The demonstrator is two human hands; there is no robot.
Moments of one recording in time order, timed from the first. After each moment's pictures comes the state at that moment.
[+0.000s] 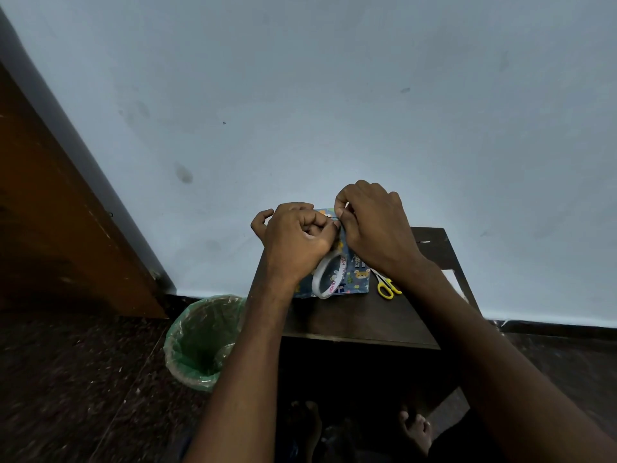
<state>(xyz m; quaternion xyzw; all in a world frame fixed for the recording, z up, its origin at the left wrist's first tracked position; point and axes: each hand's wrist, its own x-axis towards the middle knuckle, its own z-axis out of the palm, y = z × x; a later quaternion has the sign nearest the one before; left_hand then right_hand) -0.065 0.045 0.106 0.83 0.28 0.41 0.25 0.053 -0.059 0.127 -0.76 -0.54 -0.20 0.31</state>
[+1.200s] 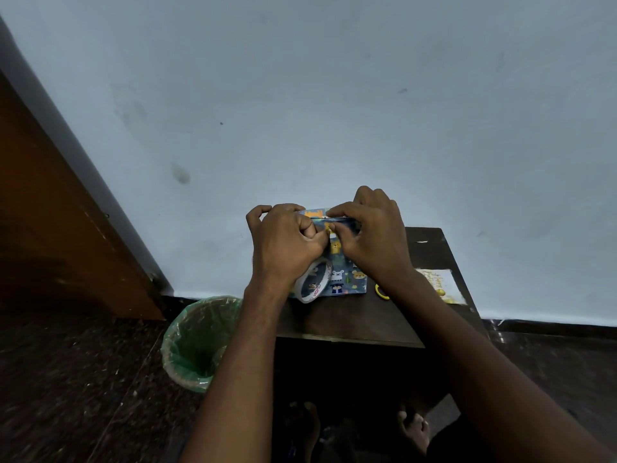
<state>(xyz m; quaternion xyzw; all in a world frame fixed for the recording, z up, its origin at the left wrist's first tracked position) -0.074 0.061 0.101 0.87 0.26 0.40 0.15 0.052 -0.056 0.107 -0.73 -0.50 -0.22 0.40</state>
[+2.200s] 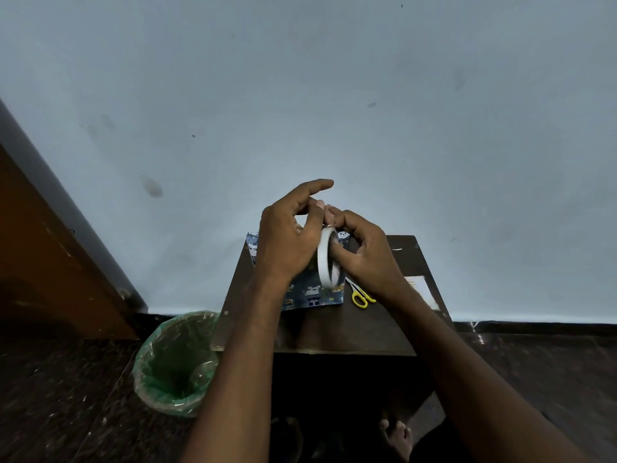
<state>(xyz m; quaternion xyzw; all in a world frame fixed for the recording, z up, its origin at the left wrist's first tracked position) -0.047 0.017 0.148 0.79 0.14 0.45 0.40 0.063 -0.087 0.102 -0.59 -0.50 0.05 0.62</state>
